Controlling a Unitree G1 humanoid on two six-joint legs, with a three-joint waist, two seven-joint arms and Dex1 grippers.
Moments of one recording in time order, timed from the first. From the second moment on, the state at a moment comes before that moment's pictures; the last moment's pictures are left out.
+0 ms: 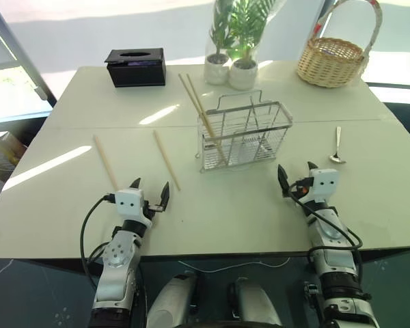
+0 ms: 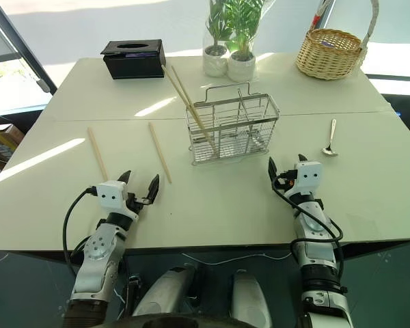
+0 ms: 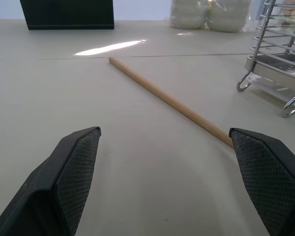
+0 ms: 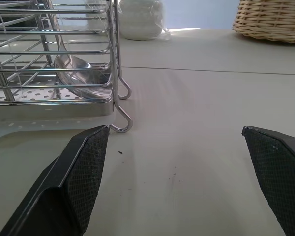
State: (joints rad) left arm 0.09 0.08 0.03 -0.06 -0.12 -0.10 -0.20; right arm -0.17 -0.26 -0.20 0.28 0.17 -0.19 0.25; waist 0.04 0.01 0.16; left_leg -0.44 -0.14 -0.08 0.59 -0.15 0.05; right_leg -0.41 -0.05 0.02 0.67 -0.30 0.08
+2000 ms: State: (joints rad) left arm -0.35 0.73 0.13 -0.39 -0.81 0.61 -0.85; right arm -0.37 -0.59 -0.33 -0.08 0.31 0.81 0.25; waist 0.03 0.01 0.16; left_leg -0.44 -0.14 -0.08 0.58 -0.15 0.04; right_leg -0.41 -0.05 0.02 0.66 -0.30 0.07
